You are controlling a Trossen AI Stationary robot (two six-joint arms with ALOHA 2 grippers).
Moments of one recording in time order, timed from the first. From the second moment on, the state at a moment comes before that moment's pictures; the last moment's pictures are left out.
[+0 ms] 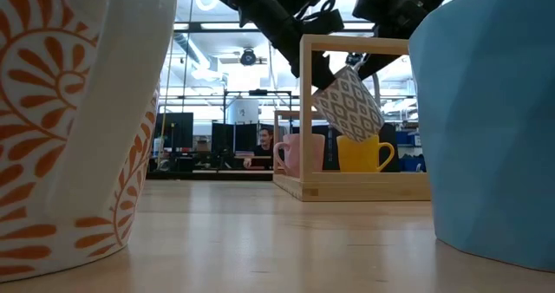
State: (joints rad) left arm 0.20 2.00 1.66 -0.34 -0.08 0.51; right arm -0.22 1.23 1.00 -0.60 -0.04 -0.24
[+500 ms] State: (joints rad) left arm 0.18 2.00 1.66 -0.25 -0.08 0.47; right arm -0.23 1.10 0.99 -0.67 -0.07 -0.26
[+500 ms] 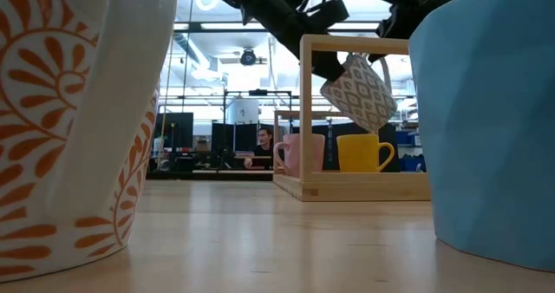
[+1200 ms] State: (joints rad) left arm 0.17 2.00 1.66 -0.23 -0.10 0.48; right arm -0.23 1.08 0.96 -0.61 -0.08 -0.26
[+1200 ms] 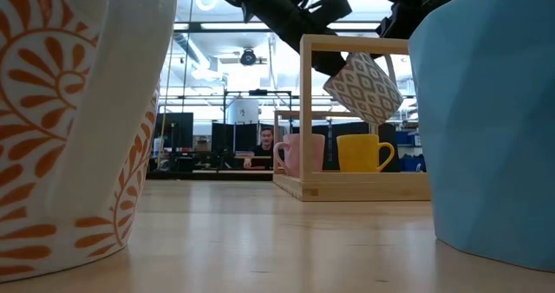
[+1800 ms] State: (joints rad) left arm 0.17 2.00 1.66 -0.20 -0.11 0.48; right arm -0.27 1.08 0.96 -0.62 -0.09 -0.25
